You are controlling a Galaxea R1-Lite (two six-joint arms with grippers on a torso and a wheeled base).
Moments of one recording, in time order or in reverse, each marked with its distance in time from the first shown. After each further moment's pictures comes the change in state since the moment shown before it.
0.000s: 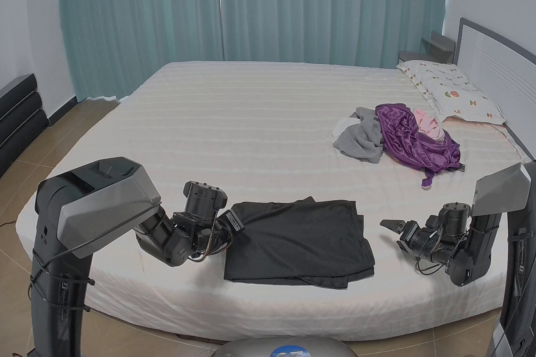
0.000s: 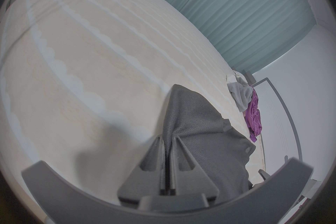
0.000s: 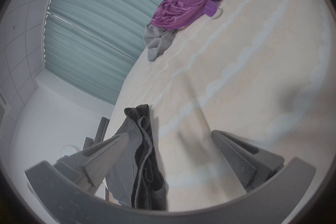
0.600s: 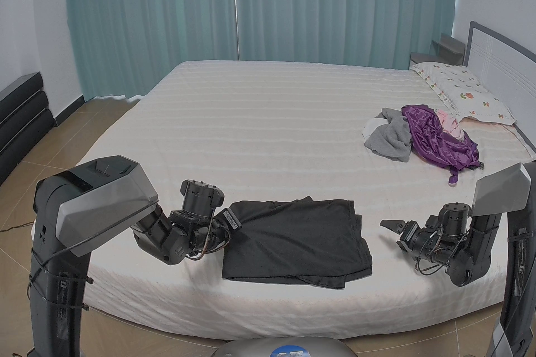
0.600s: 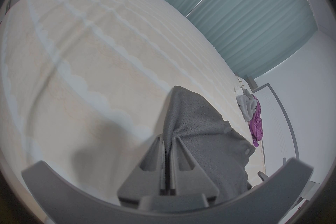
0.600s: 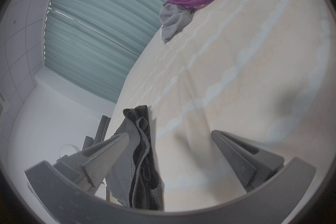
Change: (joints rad) left arm 0.013 -0.003 0.000 0.000 -0.005 0.000; right arm 0.000 0.000 0.002 -0.001 0.000 0.001
